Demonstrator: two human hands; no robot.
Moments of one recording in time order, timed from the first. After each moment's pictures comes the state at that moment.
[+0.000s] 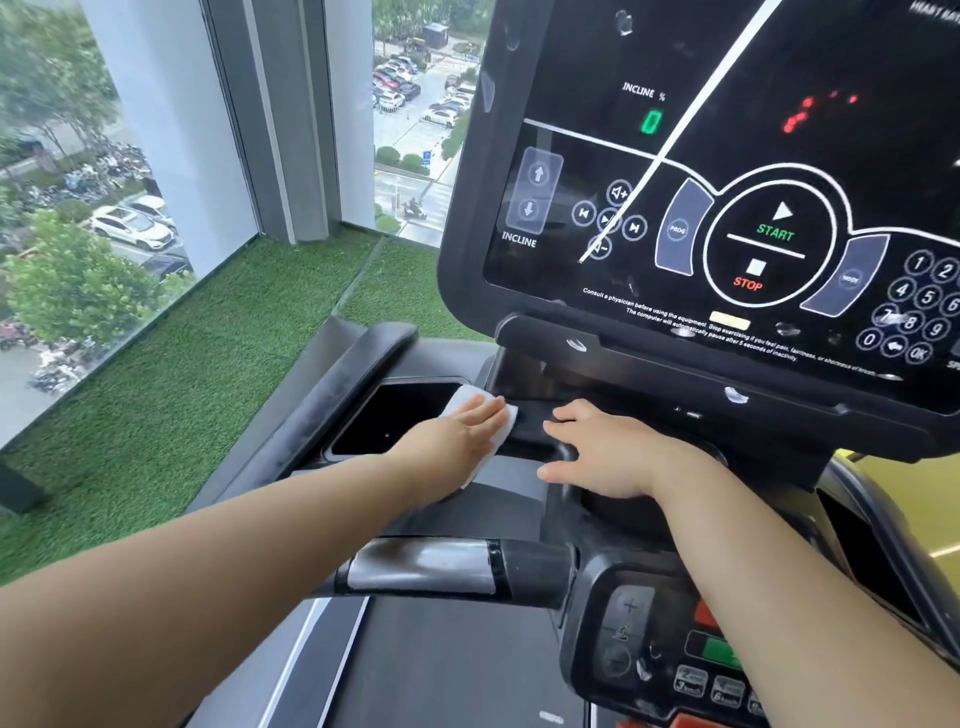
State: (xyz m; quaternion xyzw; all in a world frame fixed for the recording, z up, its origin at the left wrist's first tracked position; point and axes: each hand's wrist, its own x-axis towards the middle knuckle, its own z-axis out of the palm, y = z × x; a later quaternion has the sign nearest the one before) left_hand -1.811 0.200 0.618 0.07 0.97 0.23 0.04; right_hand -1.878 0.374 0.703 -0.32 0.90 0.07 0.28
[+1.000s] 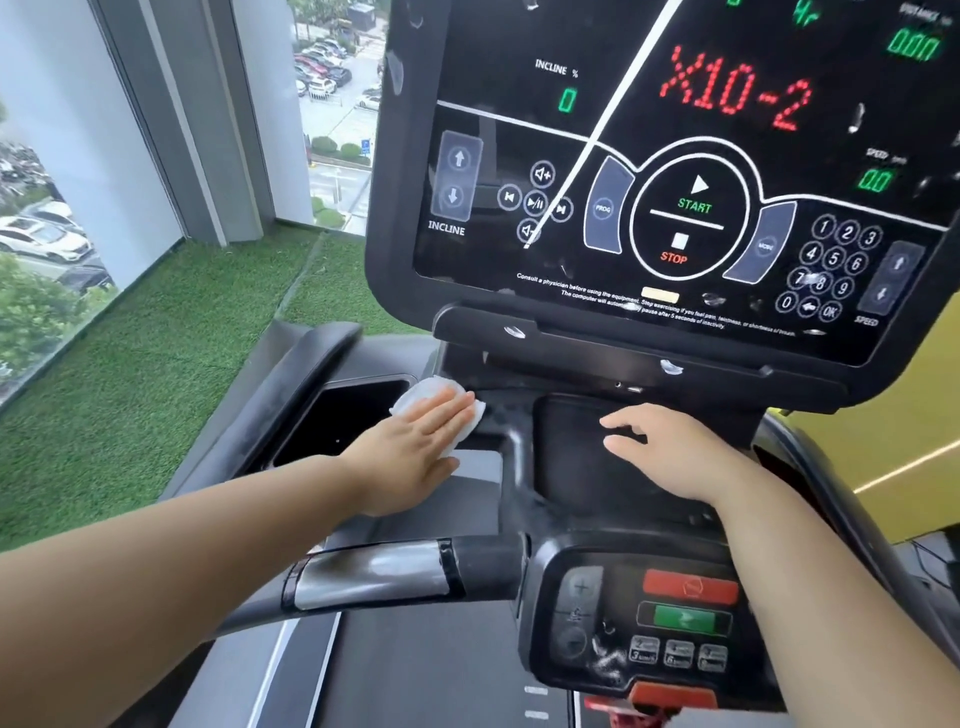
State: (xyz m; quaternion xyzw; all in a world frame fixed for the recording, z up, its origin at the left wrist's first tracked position) left_hand -1.826 0.194 0.598 0.21 0.97 0.06 0.02; right_hand -1.884 0.468 0.703 -0.14 0.96 -0.11 0.19
